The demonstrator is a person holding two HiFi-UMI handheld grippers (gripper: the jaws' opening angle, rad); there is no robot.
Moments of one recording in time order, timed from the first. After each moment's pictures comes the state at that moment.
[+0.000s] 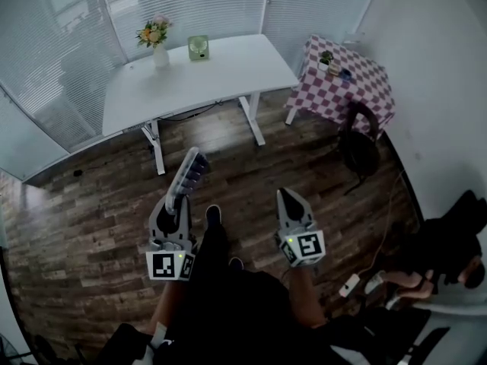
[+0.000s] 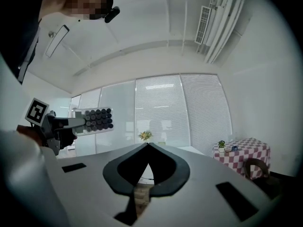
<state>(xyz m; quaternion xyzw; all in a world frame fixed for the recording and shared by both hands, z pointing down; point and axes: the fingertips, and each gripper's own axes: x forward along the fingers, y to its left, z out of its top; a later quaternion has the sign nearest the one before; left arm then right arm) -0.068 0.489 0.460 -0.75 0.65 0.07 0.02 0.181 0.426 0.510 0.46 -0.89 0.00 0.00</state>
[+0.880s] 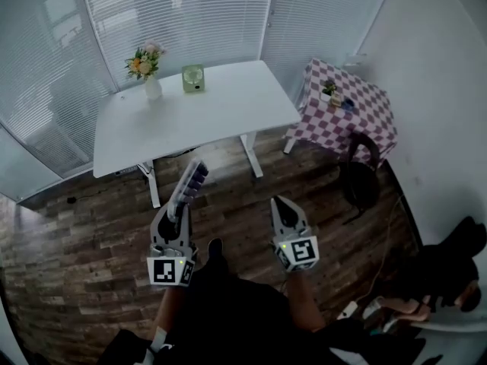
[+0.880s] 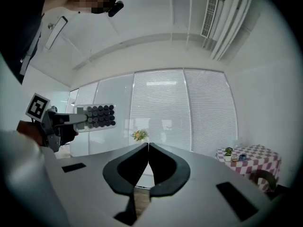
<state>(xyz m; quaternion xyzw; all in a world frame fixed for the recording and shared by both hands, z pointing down) -0.104 0.305 0.457 -0.76 0.65 0.08 0.02 0.136 0.243 0.512 0.46 -0.89 -0.02 0.03</state>
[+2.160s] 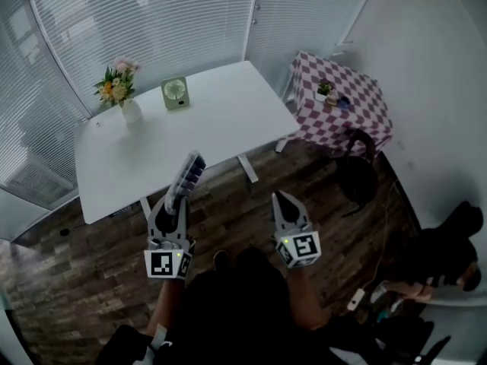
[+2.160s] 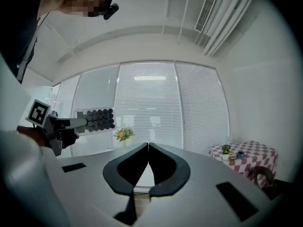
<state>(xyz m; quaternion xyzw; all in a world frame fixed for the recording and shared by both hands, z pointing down) -0.173 0.109 0.471 -0.80 0.59 0.07 0.00 0.082 0.089 0.512 0.52 -0.85 0.01 0.02</state>
